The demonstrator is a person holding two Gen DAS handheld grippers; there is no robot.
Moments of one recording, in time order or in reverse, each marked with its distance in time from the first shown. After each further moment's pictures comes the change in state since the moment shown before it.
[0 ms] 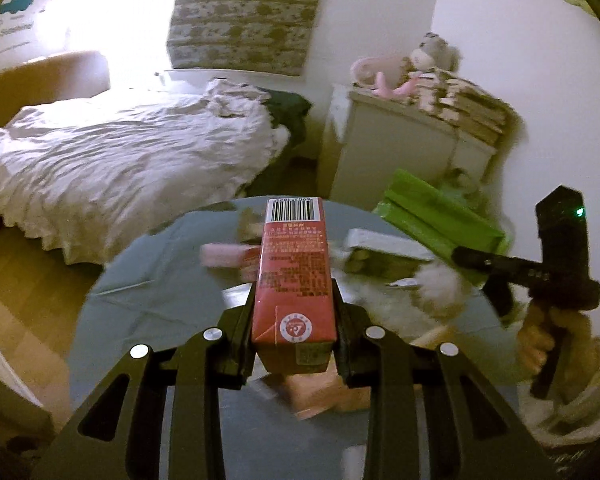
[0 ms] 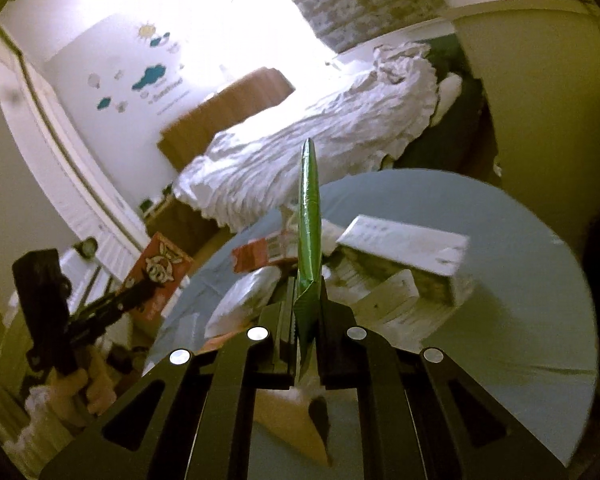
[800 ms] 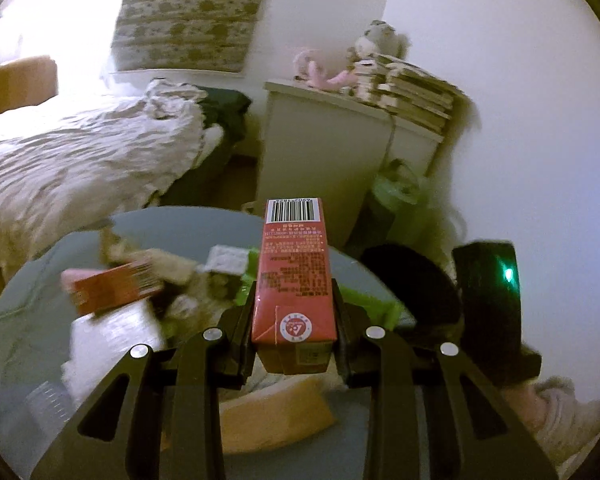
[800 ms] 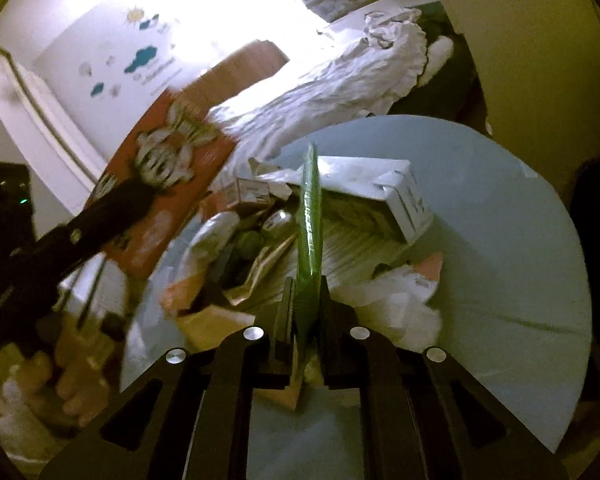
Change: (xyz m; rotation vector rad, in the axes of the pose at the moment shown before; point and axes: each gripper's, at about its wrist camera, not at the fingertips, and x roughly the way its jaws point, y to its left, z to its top) left arm 0.051 -0.108 0.008 0.042 0.014 -0.122; right arm 0.015 -0.054 -0.028 -0.005 0.140 0.006
